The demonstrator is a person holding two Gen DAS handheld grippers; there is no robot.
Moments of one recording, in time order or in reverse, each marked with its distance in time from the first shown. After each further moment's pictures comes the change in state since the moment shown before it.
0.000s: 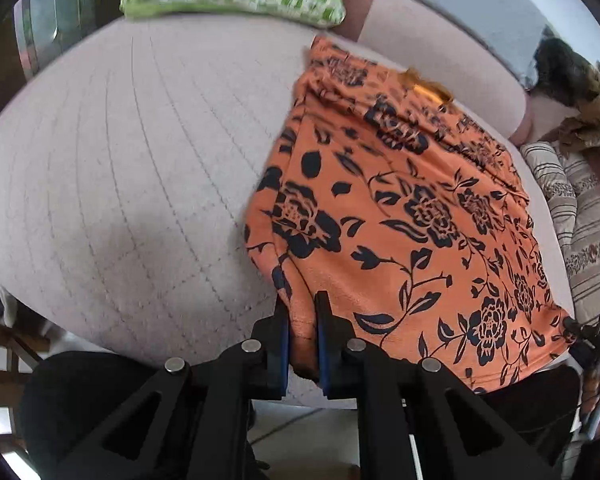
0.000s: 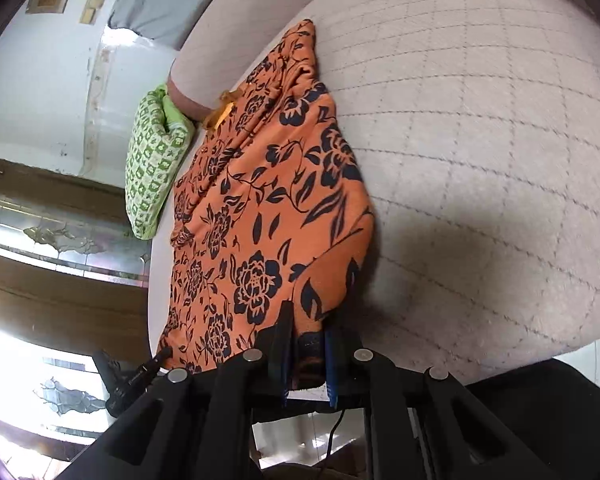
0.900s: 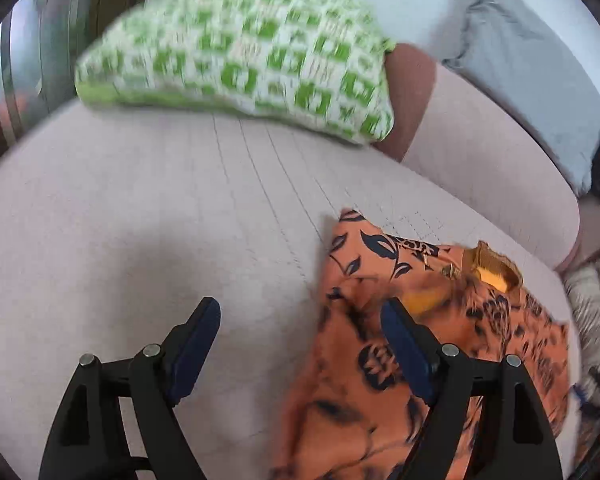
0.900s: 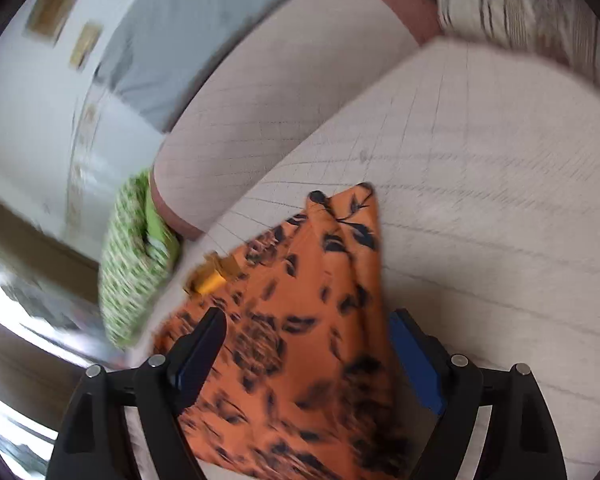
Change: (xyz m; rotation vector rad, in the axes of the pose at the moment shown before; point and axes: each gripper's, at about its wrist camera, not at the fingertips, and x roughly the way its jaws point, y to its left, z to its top) left arm 0.090 -0.018 0.249 -0.045 -0.276 0.082; right arm 0.089 0.061 0.229 -0.116 -0.299 -0.105
